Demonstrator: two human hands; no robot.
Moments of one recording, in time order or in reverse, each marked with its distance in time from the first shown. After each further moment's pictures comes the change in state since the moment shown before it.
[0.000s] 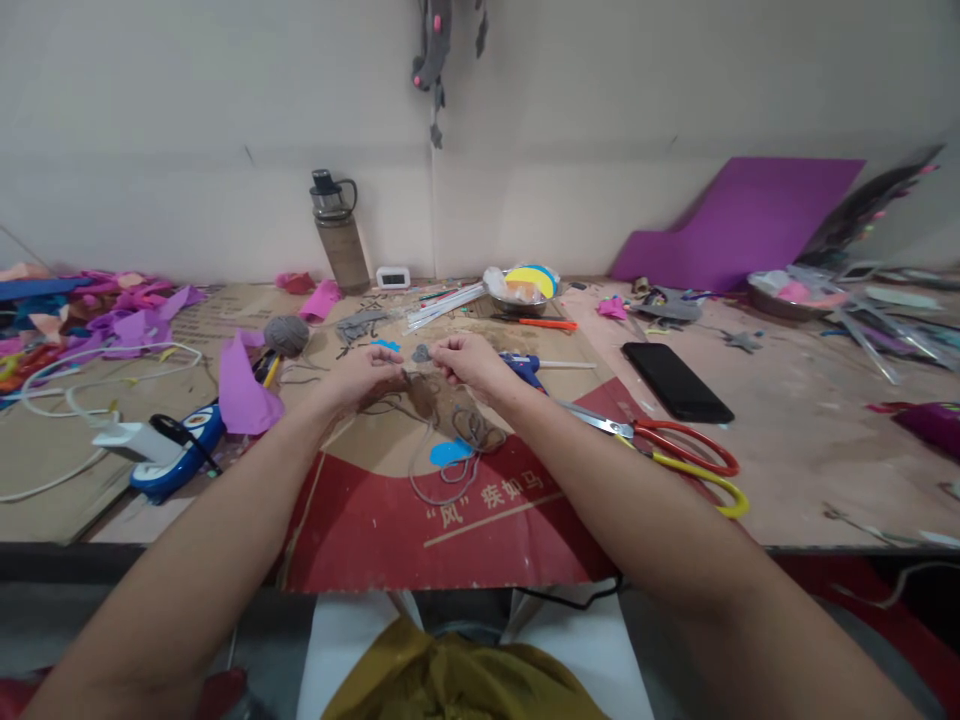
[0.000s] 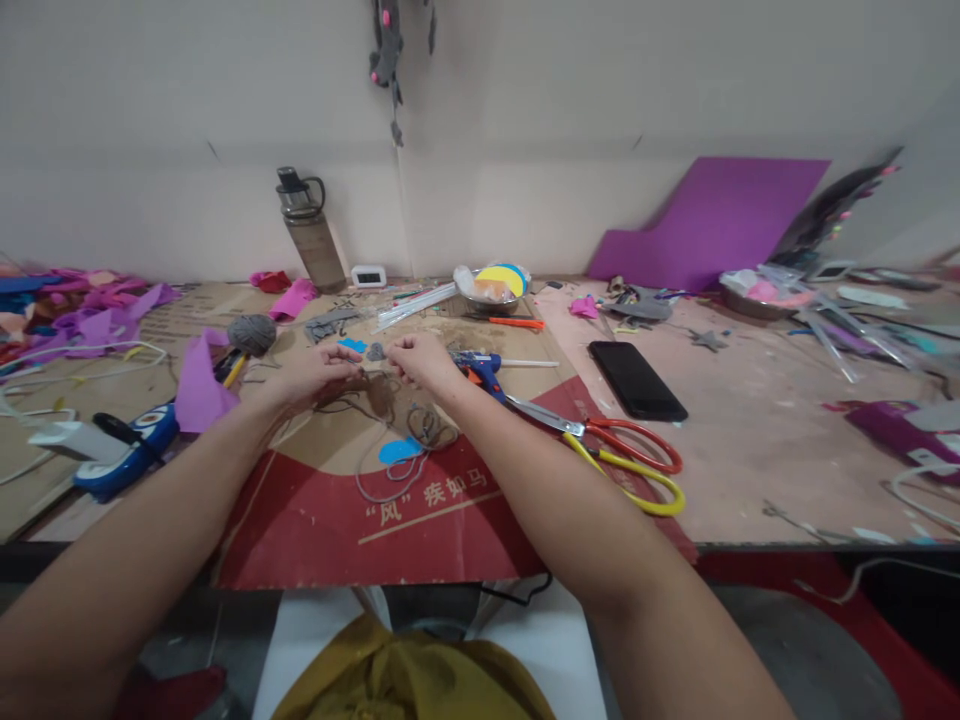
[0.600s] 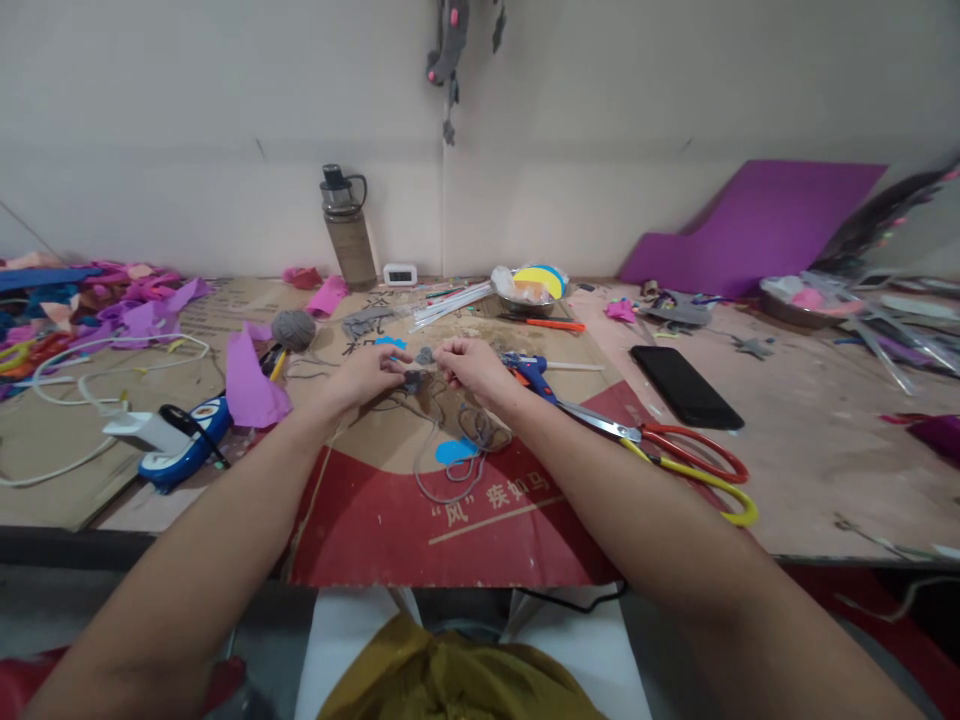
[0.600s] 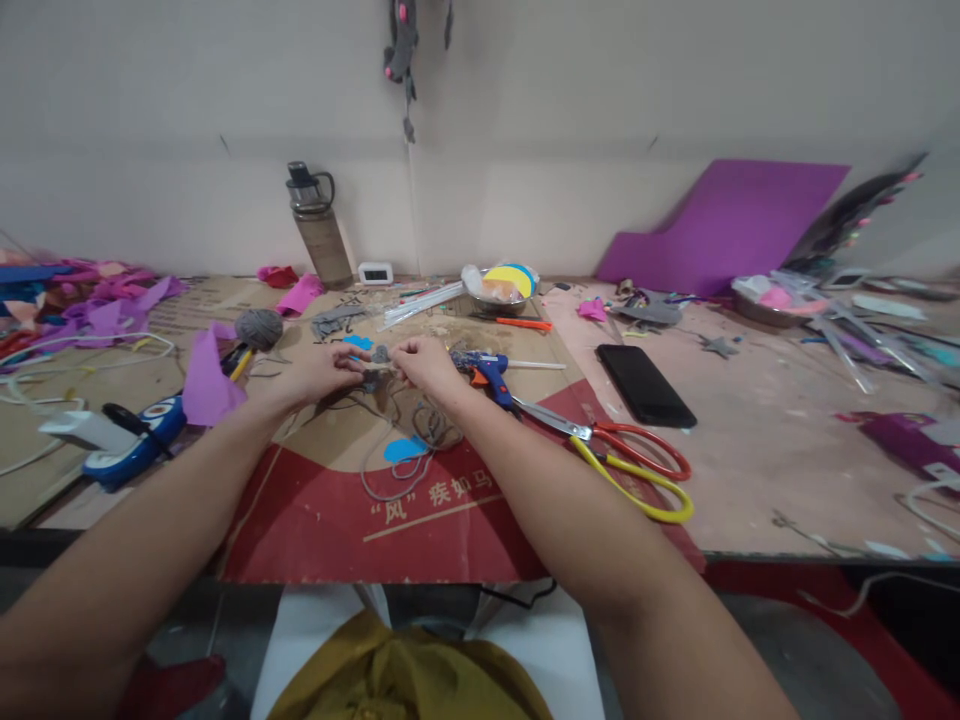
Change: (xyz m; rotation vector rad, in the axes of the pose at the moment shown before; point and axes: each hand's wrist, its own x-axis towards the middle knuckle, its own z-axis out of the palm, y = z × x) left_hand 0.013 -0.014 -0.015 0.522 -0.042 0.191; right_hand 0.004 0.015 0.007 0.014 0.011 -0.021
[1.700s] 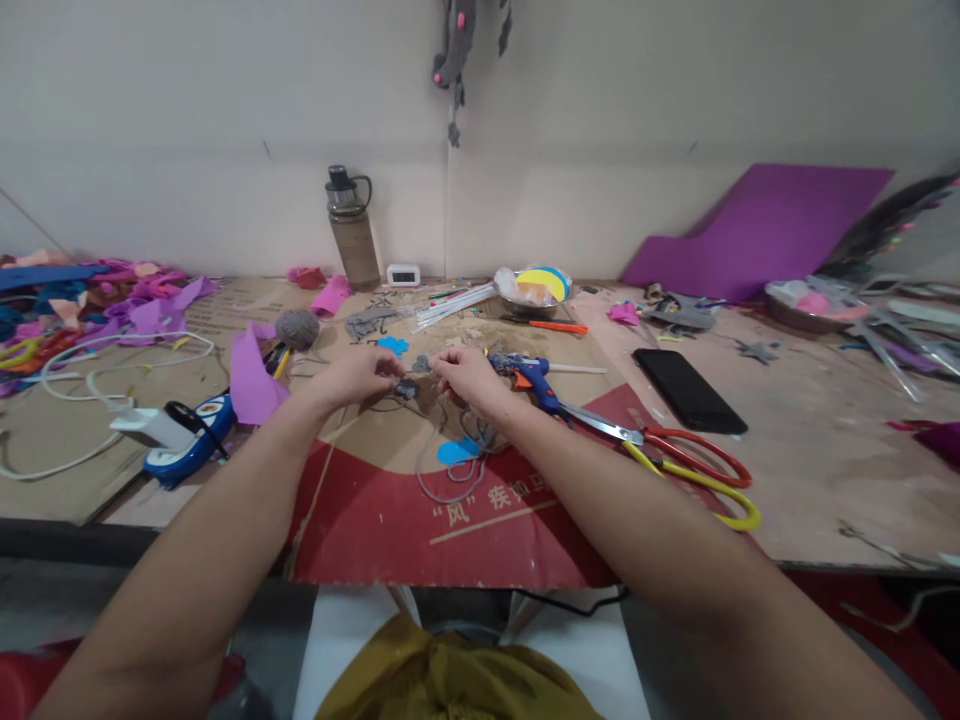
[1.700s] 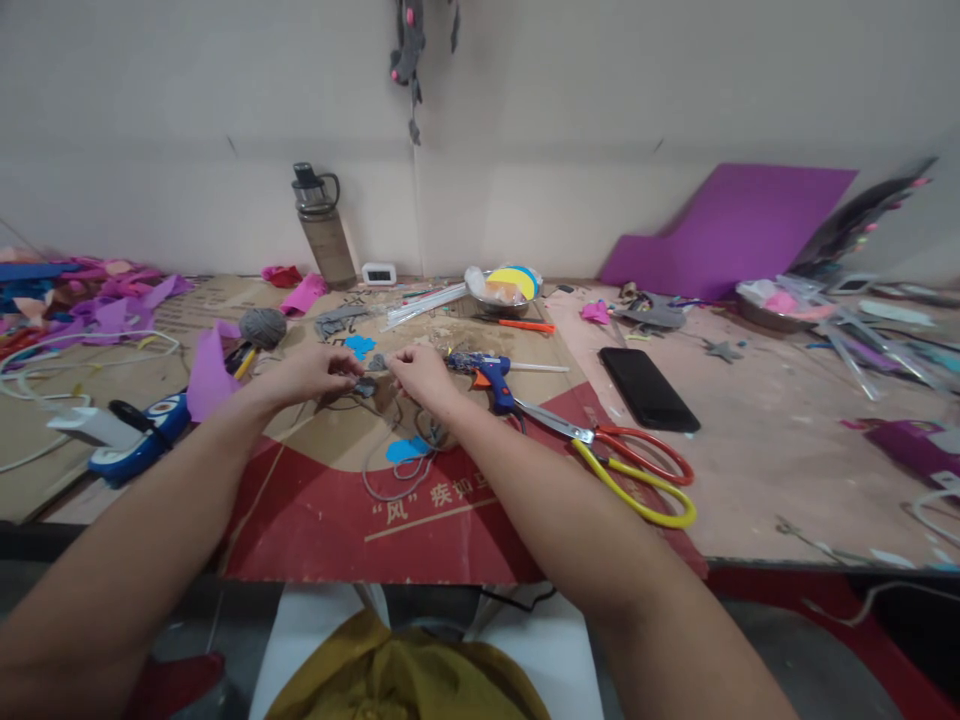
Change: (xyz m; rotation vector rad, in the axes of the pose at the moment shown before) left_hand -0.010 0.010 -0.019 0.216 -0.024 0.112; right_hand -0.006 0.007 0.009 -0.121 0.003 0.034
